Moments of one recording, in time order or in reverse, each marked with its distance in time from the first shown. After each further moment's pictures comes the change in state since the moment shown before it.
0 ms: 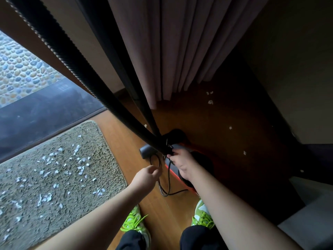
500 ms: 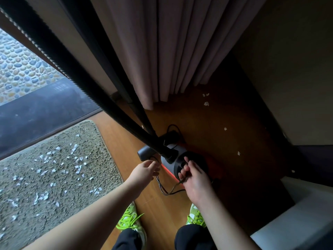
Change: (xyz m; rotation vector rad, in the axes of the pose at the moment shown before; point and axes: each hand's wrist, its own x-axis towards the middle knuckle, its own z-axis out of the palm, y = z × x) left_hand -0.009 0.016 0.000 -0.336 0.014 -0.042; right_hand -0.087 0.022 -0.033 0.742 0.102 -0.006
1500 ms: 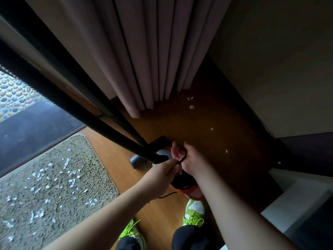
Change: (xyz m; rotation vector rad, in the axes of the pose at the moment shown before) left_hand -0.060 0.077 0.048 0.529 -0.233 0.628; right_hand 0.031 -0.080 0.011 0.419 -0.061 0.222
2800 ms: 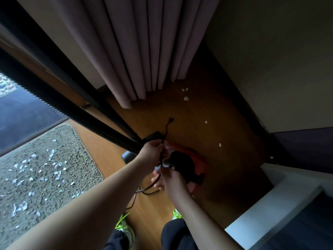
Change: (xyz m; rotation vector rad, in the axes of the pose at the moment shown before) left_hand 0.071 -0.025 0.026 -0.777 0.210 -0.593; right_hand -0.013 0.070 -0.079 -1.280 0.022 -0.288
